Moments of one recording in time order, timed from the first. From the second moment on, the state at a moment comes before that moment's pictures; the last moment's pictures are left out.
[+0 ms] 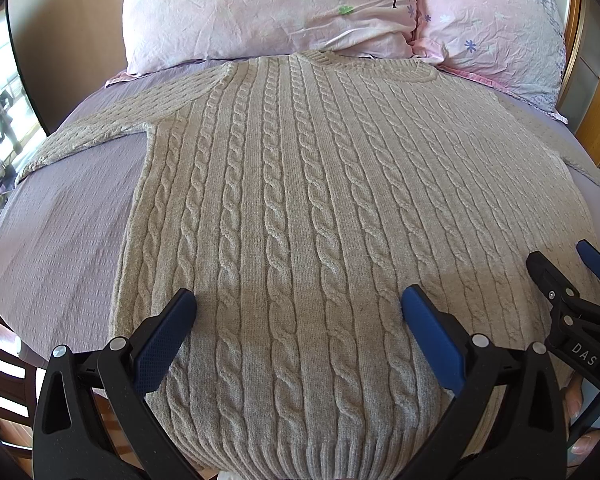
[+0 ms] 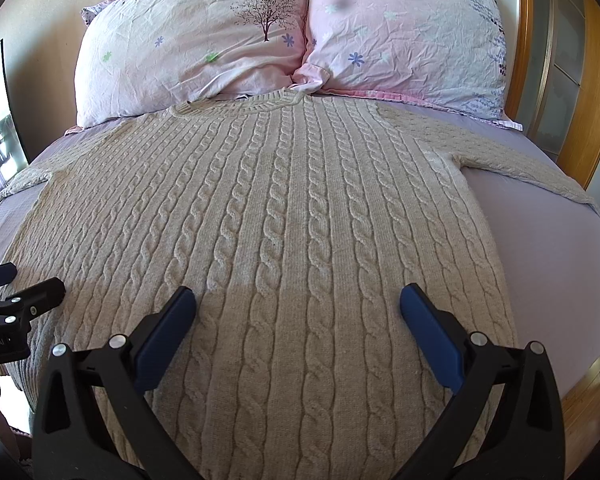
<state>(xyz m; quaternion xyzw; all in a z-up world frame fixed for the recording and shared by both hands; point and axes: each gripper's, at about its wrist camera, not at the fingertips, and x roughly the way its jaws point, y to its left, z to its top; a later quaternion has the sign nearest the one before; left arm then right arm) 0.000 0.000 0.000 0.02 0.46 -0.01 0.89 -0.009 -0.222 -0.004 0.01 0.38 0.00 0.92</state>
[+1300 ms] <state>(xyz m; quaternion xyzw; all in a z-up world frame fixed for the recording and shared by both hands) 0.010 0.020 0.019 0.00 0.41 -0.06 0.91 0.015 -0.387 0.038 0.21 0.32 0.00 0.92</state>
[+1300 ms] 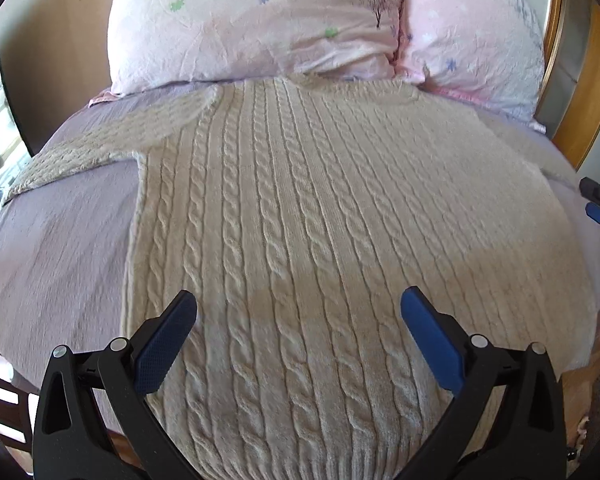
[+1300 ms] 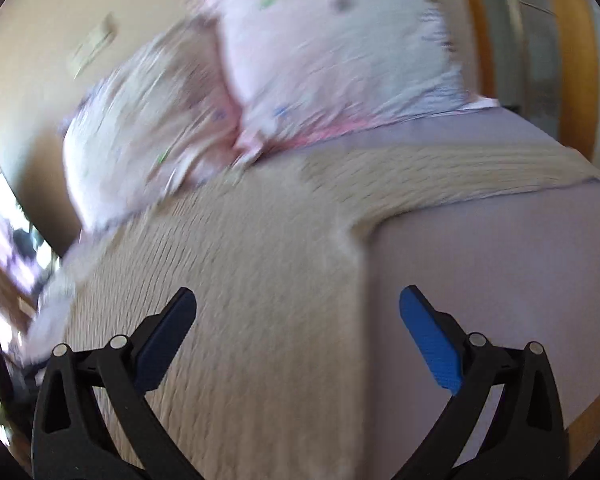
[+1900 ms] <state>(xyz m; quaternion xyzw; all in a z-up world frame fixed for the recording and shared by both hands) 0.099 0.230 0.057 -0.16 0.31 0.11 0.93 0.075 -0.658 -0.010 0.47 0.26 -0.28 0.80</state>
